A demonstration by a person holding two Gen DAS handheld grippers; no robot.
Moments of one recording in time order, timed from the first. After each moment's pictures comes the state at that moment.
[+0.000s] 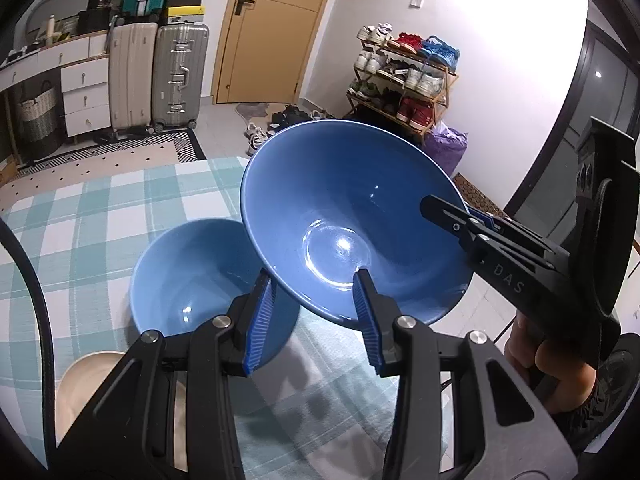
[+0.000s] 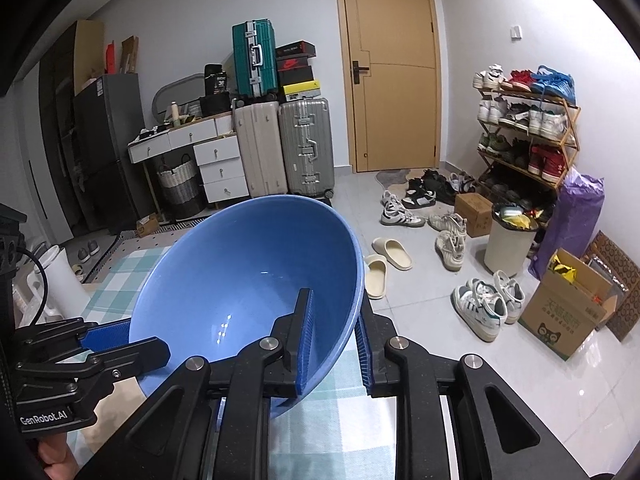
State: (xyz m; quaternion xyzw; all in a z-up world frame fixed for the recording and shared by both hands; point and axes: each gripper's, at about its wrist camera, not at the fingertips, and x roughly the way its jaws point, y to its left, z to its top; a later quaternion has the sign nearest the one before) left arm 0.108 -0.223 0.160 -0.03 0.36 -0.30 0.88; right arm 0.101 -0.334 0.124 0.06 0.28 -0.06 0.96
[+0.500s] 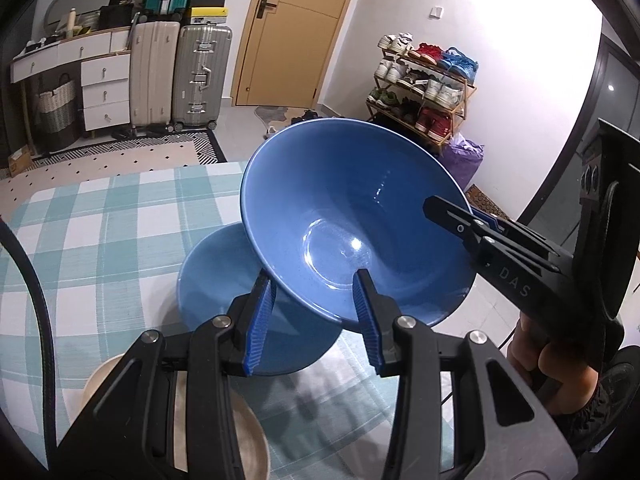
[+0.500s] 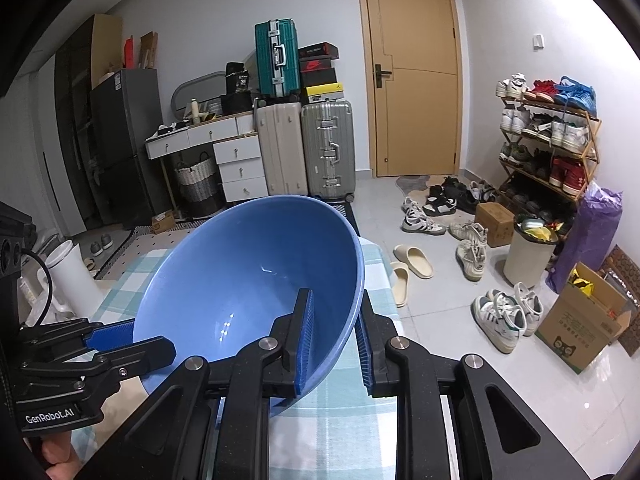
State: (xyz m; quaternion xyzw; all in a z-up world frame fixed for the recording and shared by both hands) left arm 0.125 -0.171 0.162 -0.05 0.36 -0.27 0.89; right arm 0.129 -0.290 0.128 0.05 0.28 -0.03 0.96
